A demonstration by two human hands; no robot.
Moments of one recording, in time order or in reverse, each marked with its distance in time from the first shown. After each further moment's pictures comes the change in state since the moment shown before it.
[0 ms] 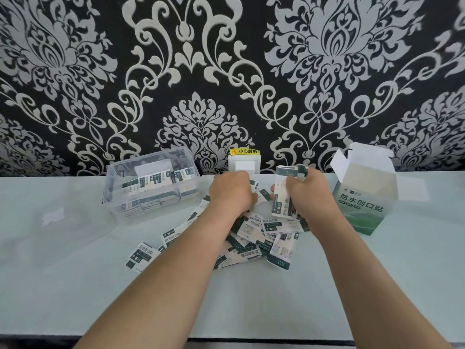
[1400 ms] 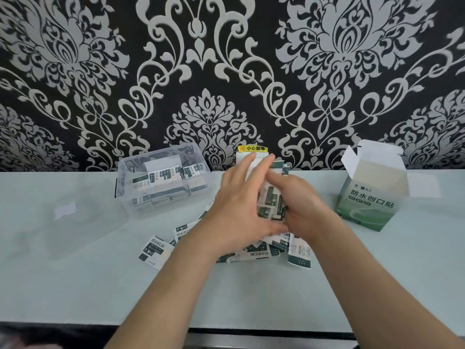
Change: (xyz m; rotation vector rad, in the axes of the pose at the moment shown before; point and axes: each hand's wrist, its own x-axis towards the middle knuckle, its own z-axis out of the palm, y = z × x) left_hand -0.094 -0.025 -0.026 -0.549 0.033 0.404; right_hand -0.023 -0.018 0.032 0.632 -0.376 0.281
